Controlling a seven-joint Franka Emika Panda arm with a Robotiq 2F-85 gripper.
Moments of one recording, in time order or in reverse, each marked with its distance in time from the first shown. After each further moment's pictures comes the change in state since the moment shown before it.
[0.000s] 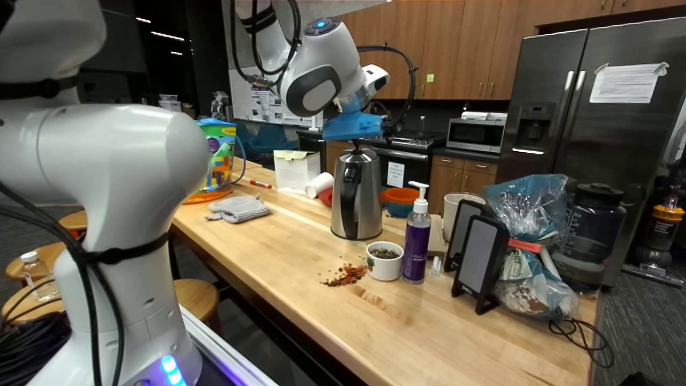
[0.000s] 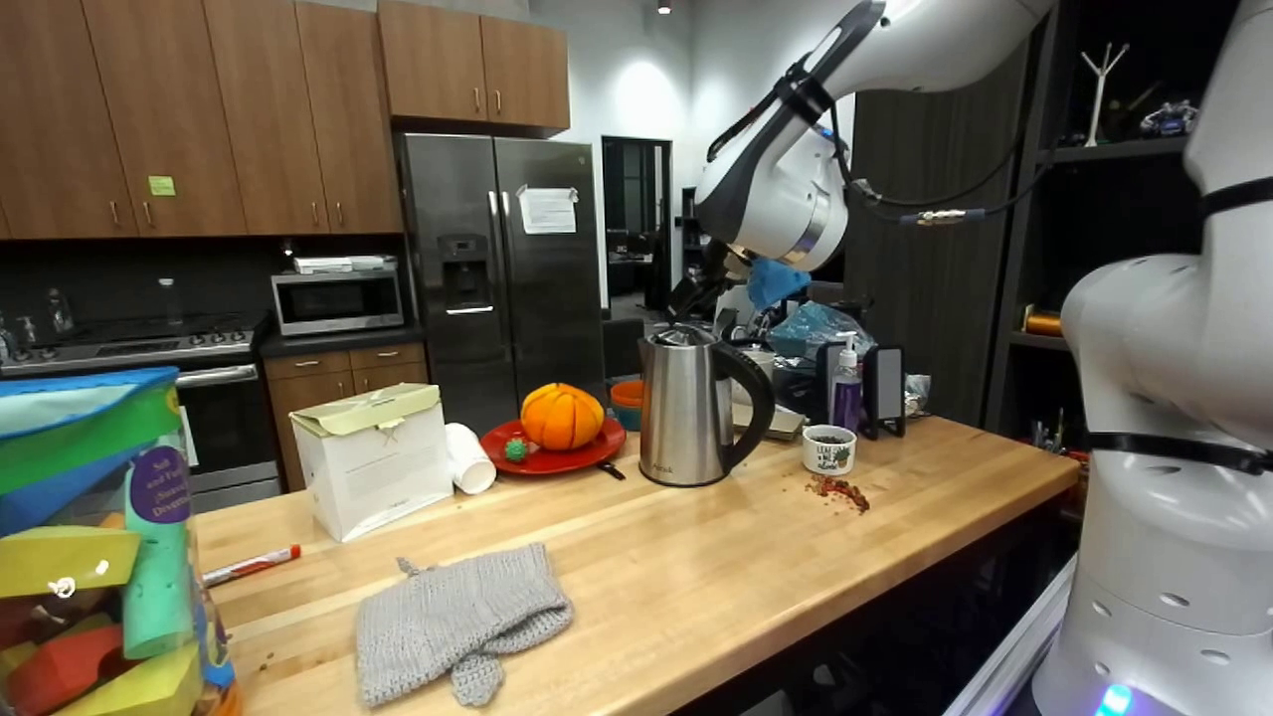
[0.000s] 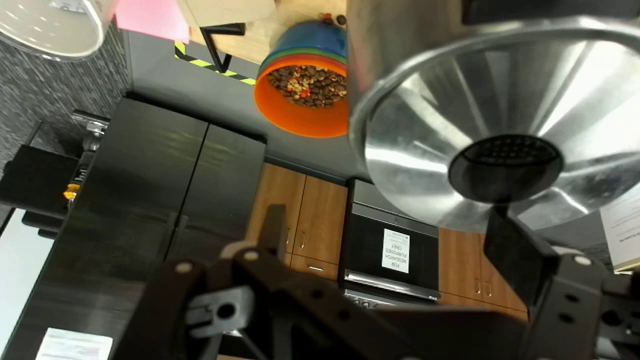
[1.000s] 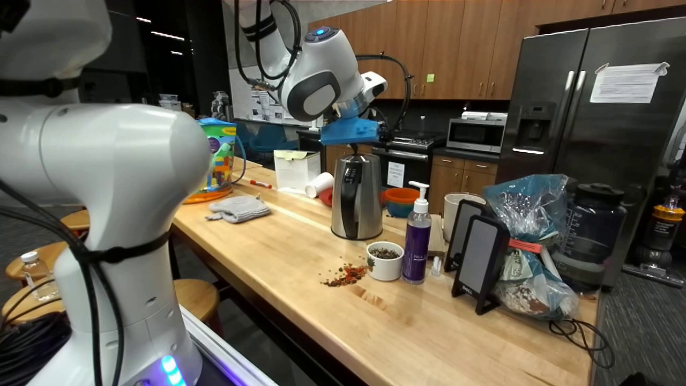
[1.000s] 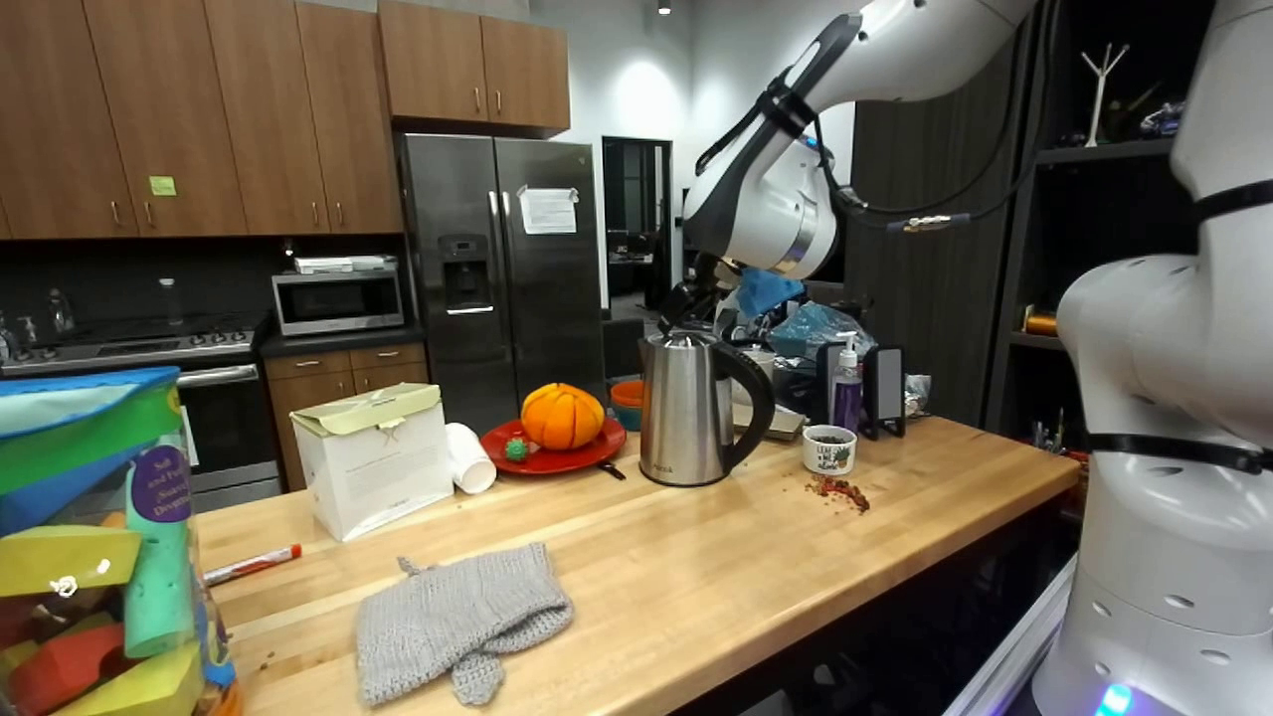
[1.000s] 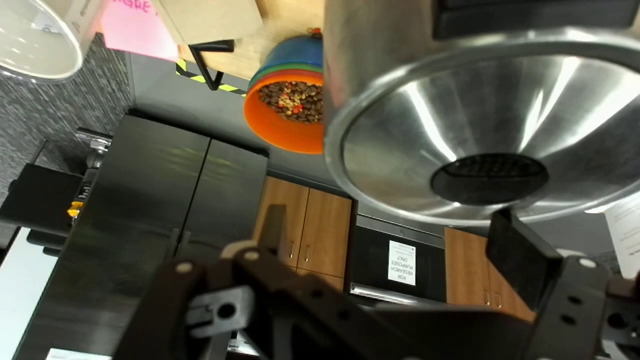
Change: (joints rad) arm 0.043 0.057 -0.027 0.021 0.000 -0.004 0.058
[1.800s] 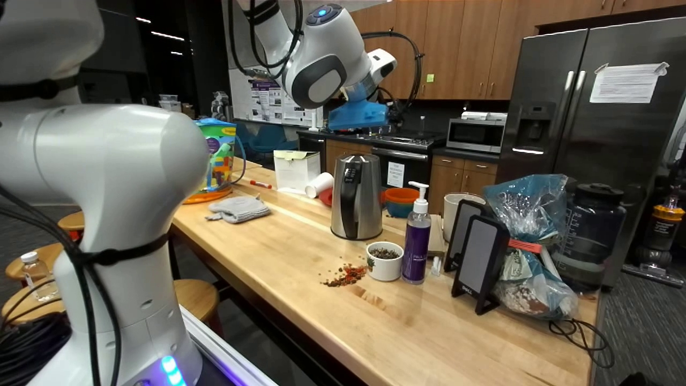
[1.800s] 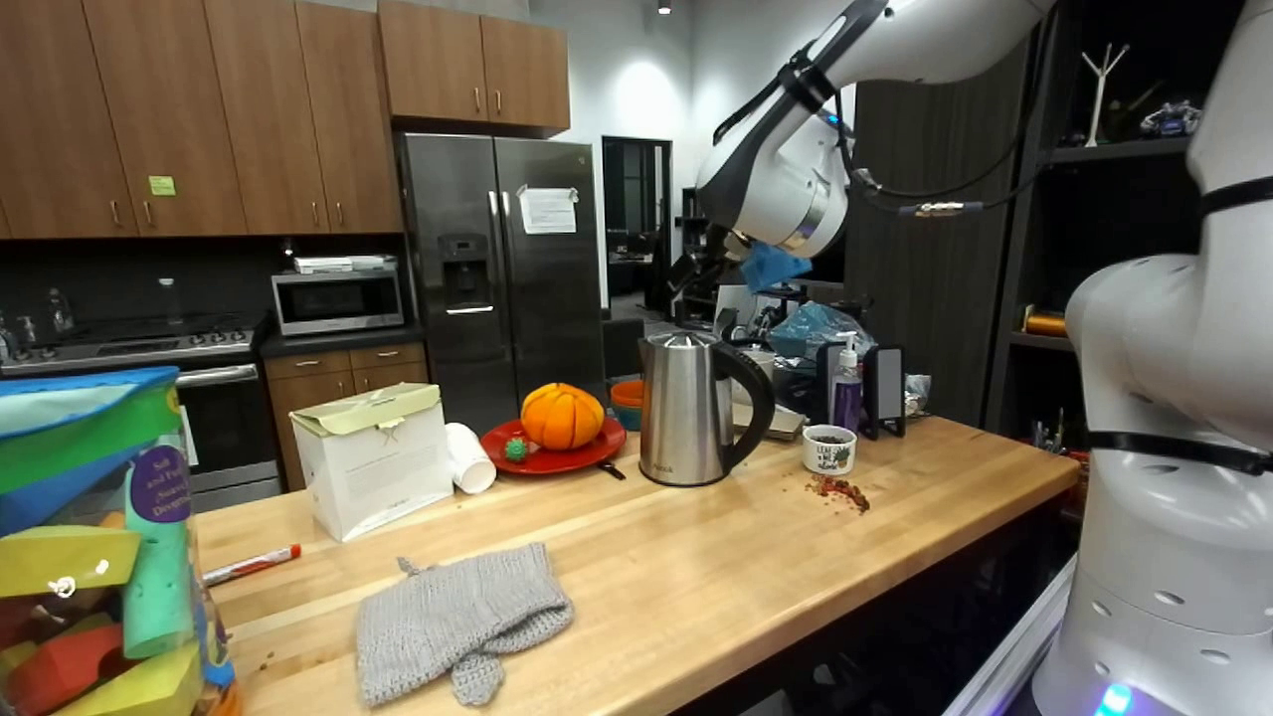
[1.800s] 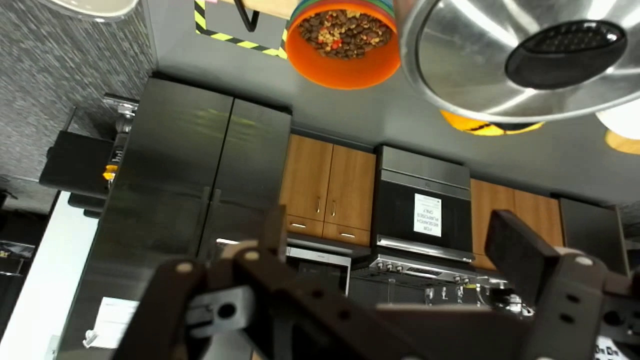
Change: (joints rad) arm -0.095 -0.079 0.058 0.009 -0.011 0.047 0.005
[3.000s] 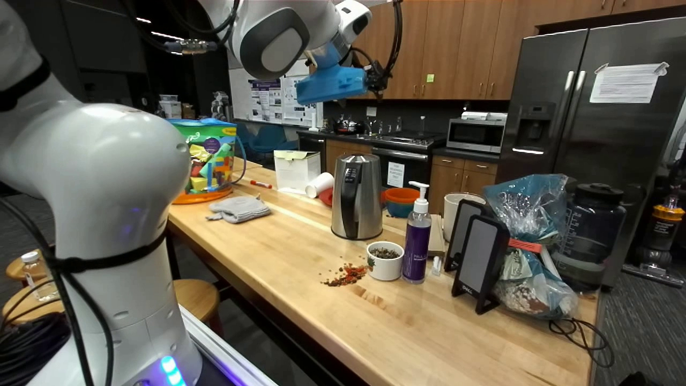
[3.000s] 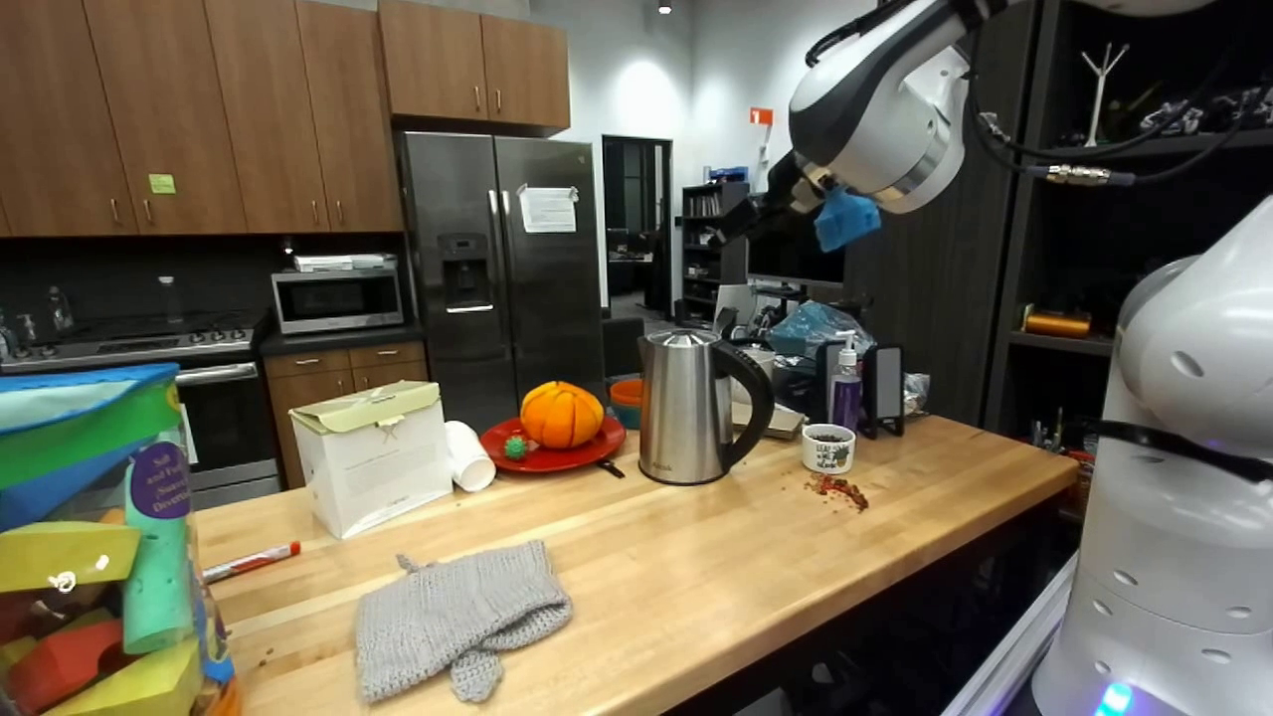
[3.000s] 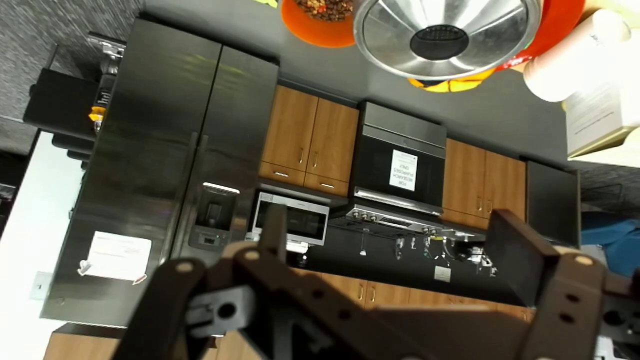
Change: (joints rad) arm -0.450 -0.433 0.425 -0.274 -0.019 -0.091 -0.060
